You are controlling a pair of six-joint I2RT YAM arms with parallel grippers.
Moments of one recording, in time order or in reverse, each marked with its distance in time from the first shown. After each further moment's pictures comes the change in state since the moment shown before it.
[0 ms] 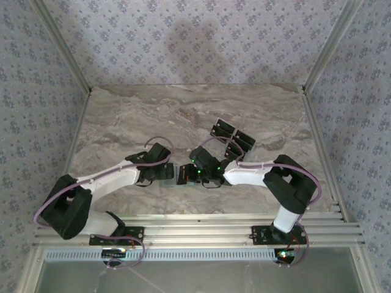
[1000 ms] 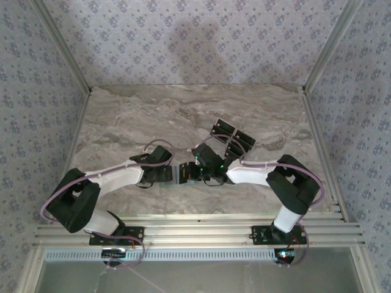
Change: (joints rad) left arm -0.001 0.058 -0.032 0.008 -0.038 -0.051; right arm -0.045 -0.032 -0.022 0.040 -0.089 -0.067
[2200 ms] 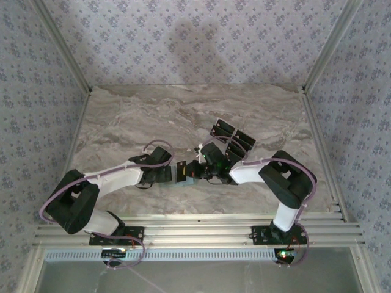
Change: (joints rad) left arm 0.000 -0.013 -0.015 0.010 -0.013 -0.001; right arm -0.075 0.075 -0.100 0.314 -0.179 0.031
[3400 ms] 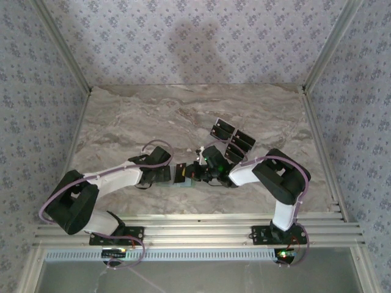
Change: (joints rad) left arm 0.000 -0.008 -0.006 -0.002 -0.025 -0.008; right arm -0.002 0.058 -0.049 0.153 -0.032 0.118
